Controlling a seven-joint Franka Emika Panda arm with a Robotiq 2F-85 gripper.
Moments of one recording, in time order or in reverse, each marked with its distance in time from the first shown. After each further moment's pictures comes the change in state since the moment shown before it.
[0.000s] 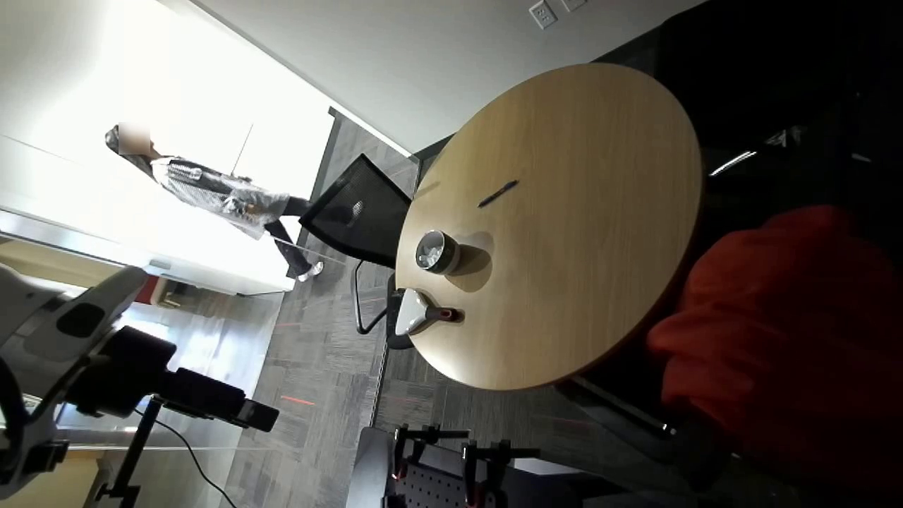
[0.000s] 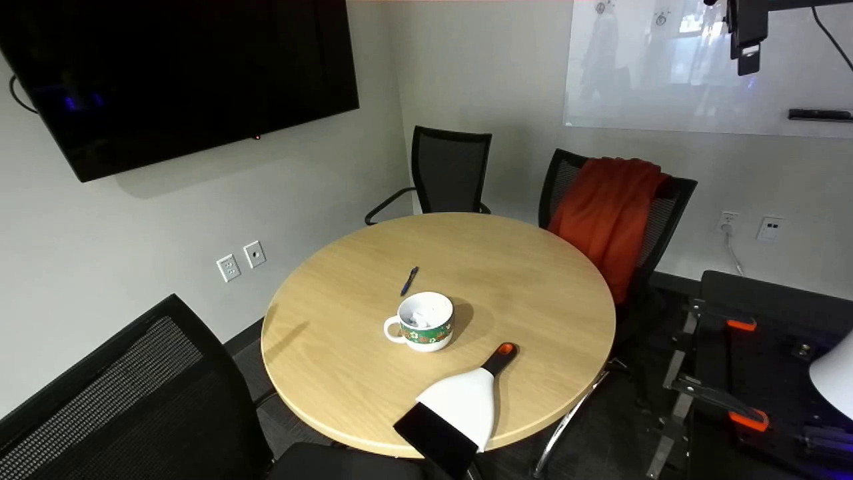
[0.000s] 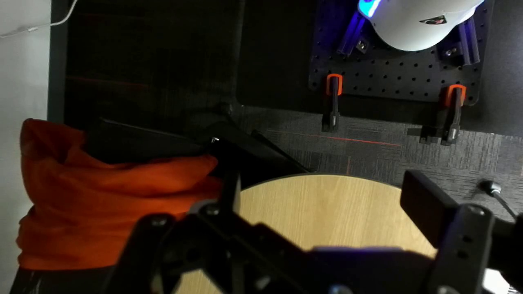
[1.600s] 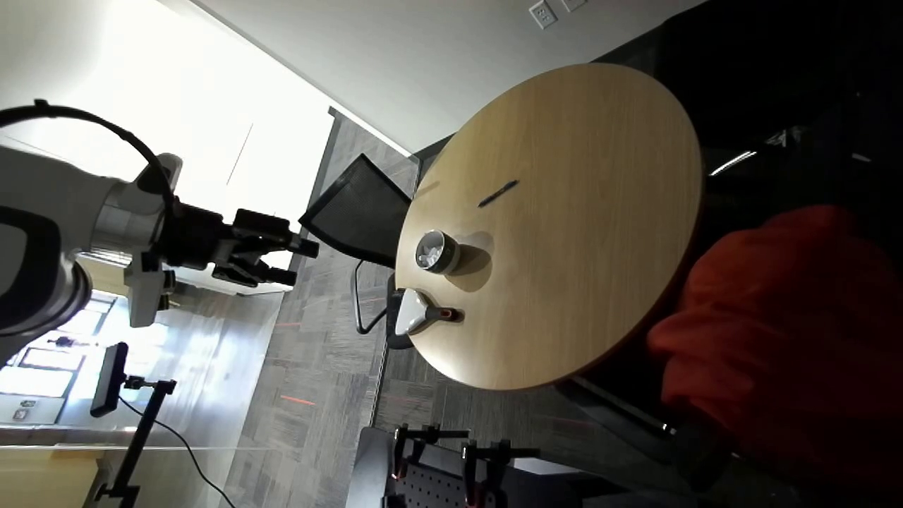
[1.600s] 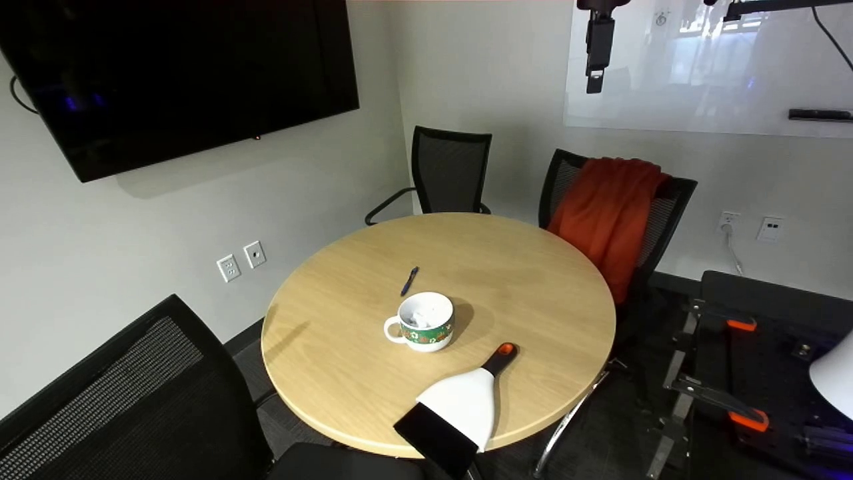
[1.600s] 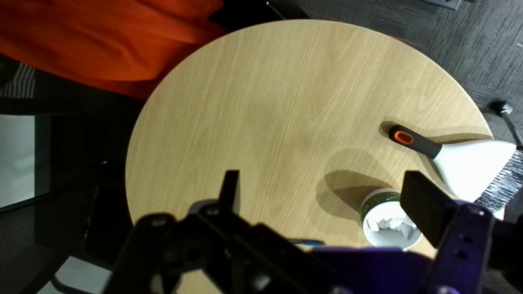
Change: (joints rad) arm 0.156 0.327 -0.020 0.165 0.067 0.424 -0.020
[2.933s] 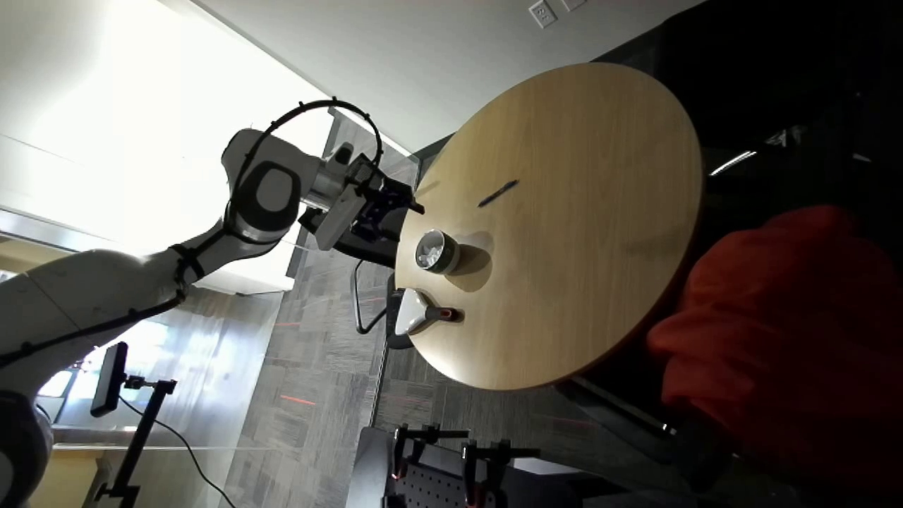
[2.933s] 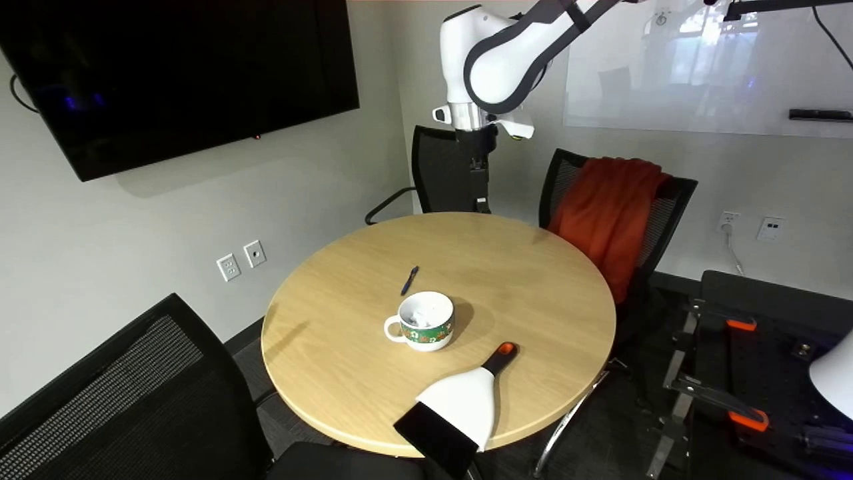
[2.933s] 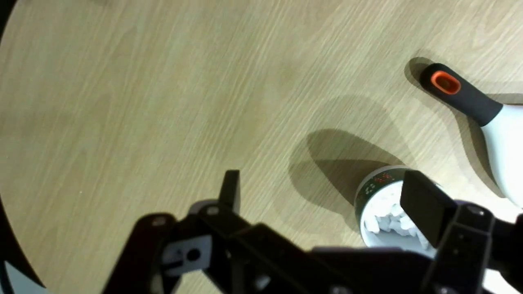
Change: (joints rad) arm -0.025 0.728 0.129 0.303 0.071 0.342 -0.053
